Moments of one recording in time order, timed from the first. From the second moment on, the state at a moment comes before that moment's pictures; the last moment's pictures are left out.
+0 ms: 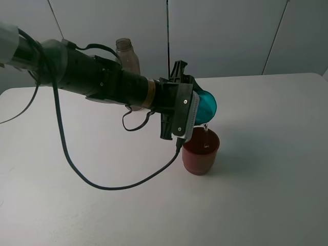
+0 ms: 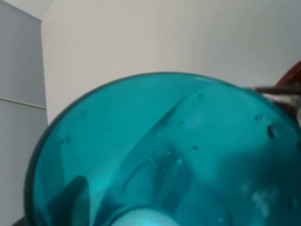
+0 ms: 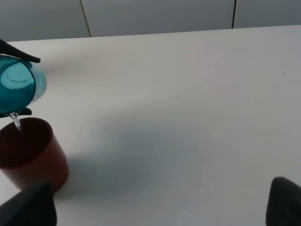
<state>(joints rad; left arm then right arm) -0.67 2.05 -1.20 1.24 -0.45 0.06 -0.05 0.00 -0.50 0.14 1.10 -0.04</state>
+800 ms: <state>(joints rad) -0.67 2.05 -1.20 1.24 -0.42 0.19 -0.05 0.00 -0.50 0.14 1.10 -0.04</state>
